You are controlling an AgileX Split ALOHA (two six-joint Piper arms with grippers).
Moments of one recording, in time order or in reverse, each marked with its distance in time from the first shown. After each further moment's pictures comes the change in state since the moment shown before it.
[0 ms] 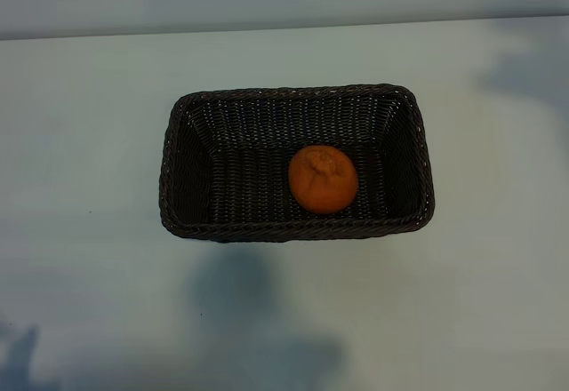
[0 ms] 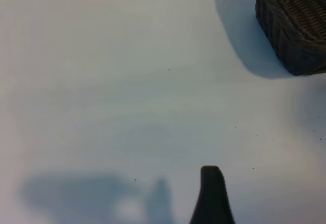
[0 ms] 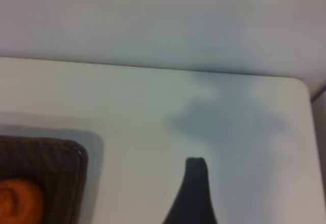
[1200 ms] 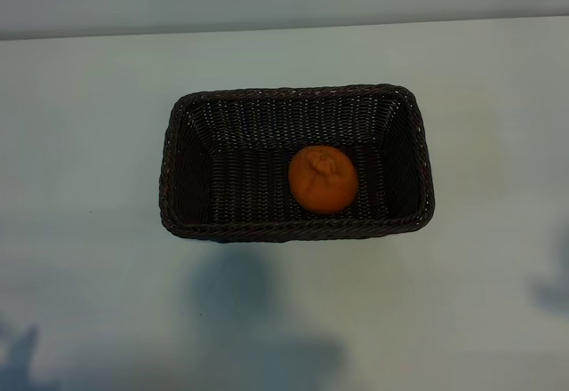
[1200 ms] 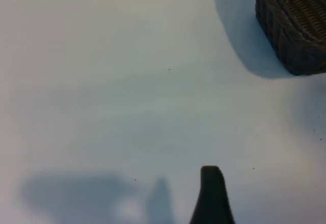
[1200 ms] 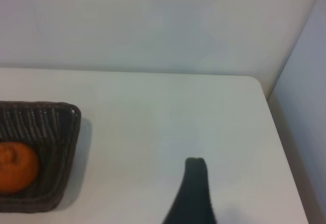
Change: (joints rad) left arm 0.000 0.000 0.000 0.000 0.000 0.001; right arm 0.000 -0.787 0.457 -0.051 0.053 0.053
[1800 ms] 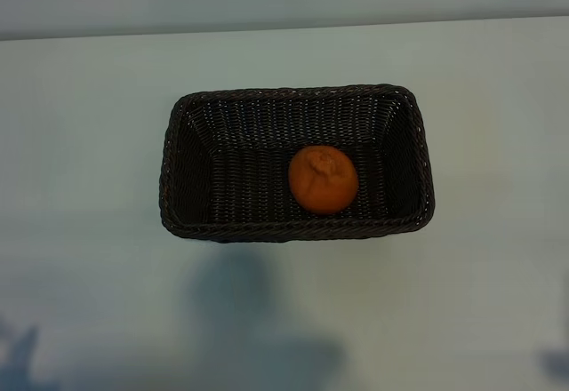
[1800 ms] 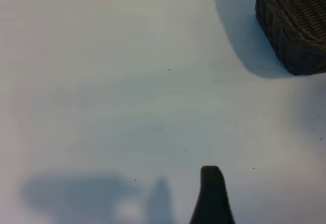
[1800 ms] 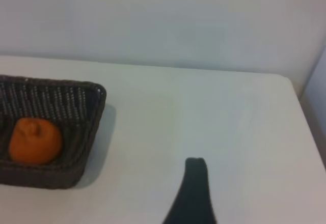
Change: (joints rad) left arm 0.000 0.000 0.000 0.000 0.000 0.002; right arm 0.084 -0.300 0.286 0.011 -0.055 0.007
